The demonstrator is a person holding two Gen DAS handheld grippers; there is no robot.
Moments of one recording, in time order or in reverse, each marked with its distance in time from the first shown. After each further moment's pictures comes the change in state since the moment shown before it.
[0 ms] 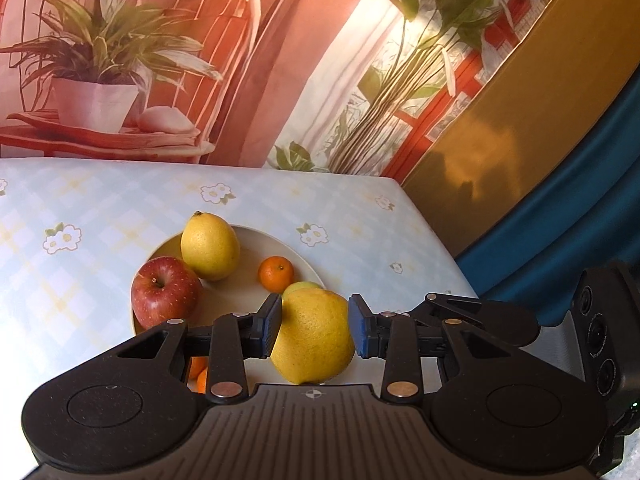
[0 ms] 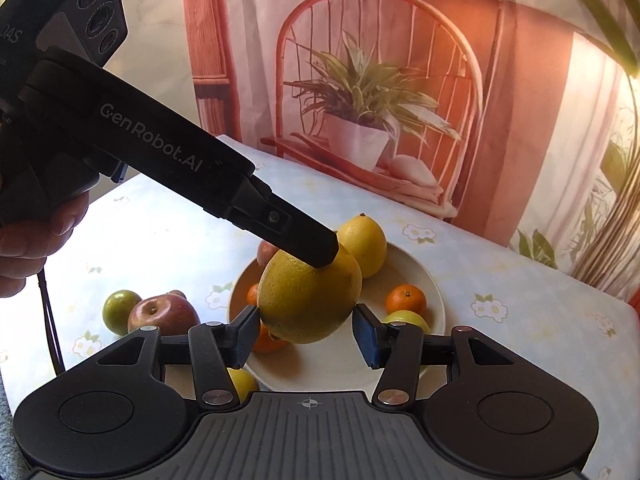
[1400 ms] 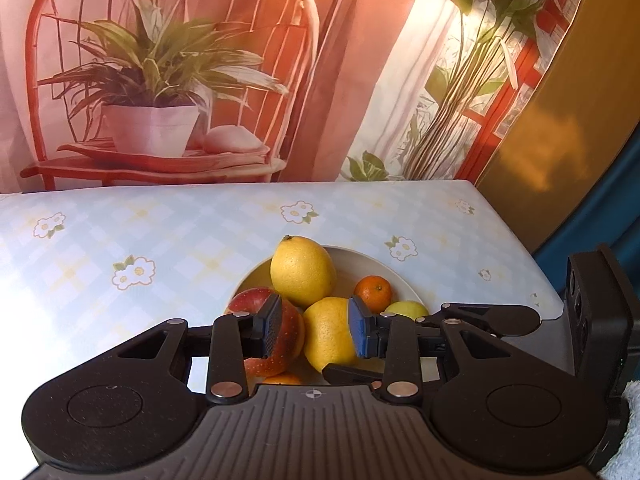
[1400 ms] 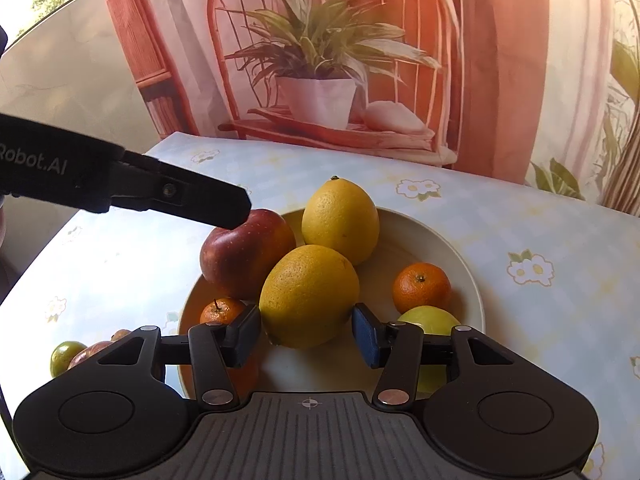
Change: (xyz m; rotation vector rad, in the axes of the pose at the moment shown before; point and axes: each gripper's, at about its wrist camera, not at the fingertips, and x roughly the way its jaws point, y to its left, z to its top) left arm 0.002 0.027 0.006 0.072 -0.032 0.213; right arm 0.074 -0.024 0.000 0.199 0.044 -0.021
